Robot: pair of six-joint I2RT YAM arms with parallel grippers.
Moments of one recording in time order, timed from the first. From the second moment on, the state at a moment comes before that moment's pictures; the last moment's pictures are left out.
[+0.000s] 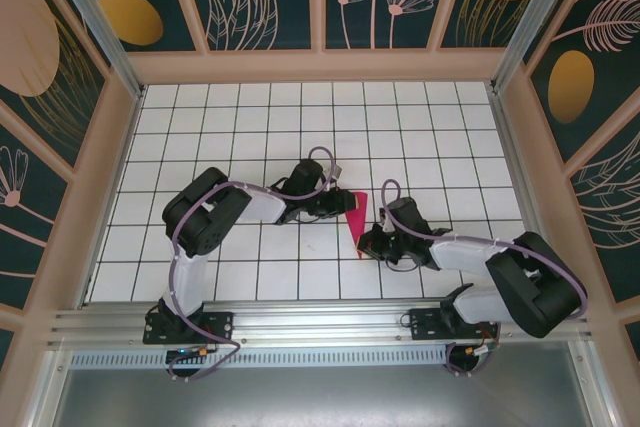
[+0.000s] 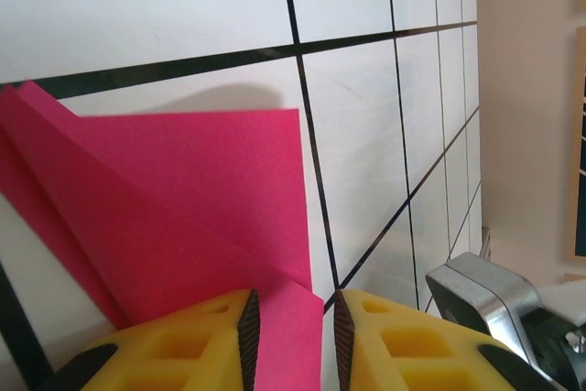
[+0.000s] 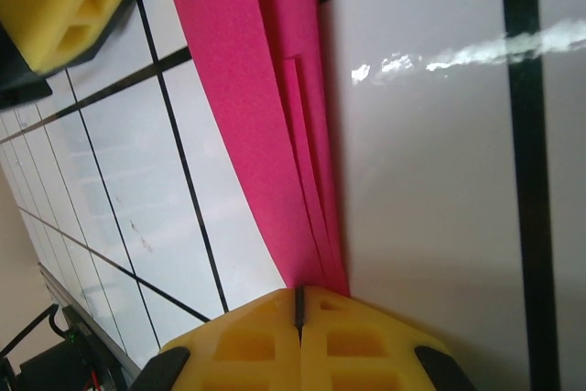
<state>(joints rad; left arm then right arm) -0.74 2.05 0.98 0.43 0.57 -0.94 0.61 1.31 0.31 0.09 -0.45 0.99</state>
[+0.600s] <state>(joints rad) -0.74 2.04 1.02 0.33 0.51 -0.88 0.59 1.36 0.35 0.06 -0.50 0.96</state>
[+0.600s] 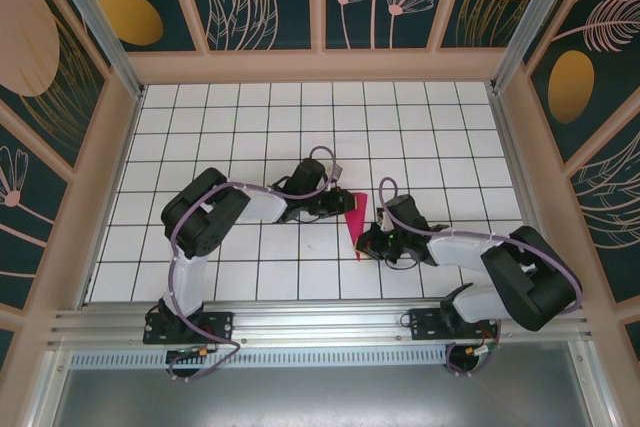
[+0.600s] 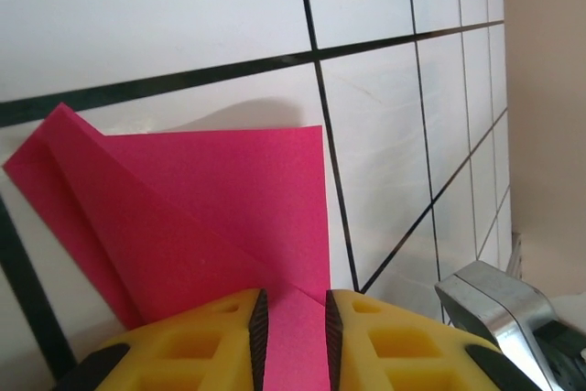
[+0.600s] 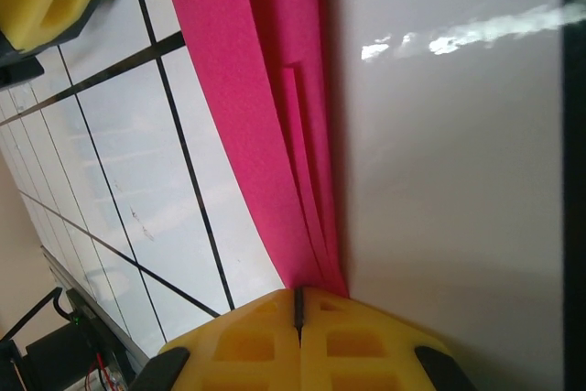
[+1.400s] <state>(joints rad) -0.62 2.11 1.18 0.21 0.40 -0.75 0.56 1.37 0.34 0.06 -0.55 0.85</state>
